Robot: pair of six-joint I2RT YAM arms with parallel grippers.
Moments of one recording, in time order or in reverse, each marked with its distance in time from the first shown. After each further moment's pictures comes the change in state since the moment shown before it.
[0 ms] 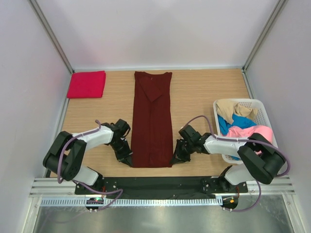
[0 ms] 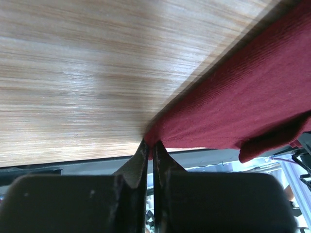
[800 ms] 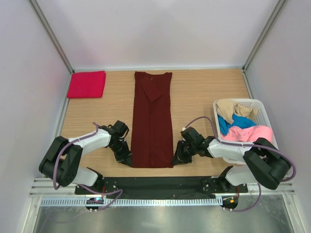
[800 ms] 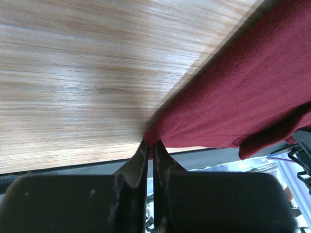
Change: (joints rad) left arm 0.000 -0.075 -0.057 0.049 0.001 -0.017; right arm 0.003 -0.077 -0.079 0.065 0.020 -0.021
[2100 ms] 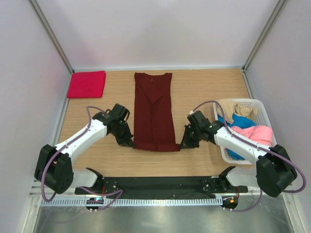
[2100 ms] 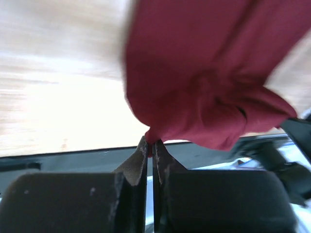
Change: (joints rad) left arm -0.006 -0.098 0.257 -0.154 -0.117 -0.017; right arm -0.130 -0.113 0.247 -0.405 0.155 -0.175
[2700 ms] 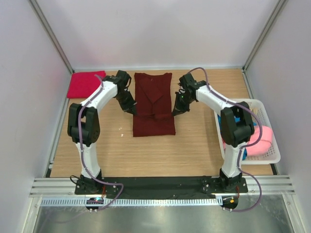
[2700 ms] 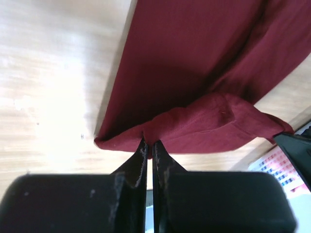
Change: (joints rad) left arm 0.195 0.652 0.779 -0.150 0.000 0.175; right arm -0.225 0.681 0.801 -0.183 -0.070 -0.287
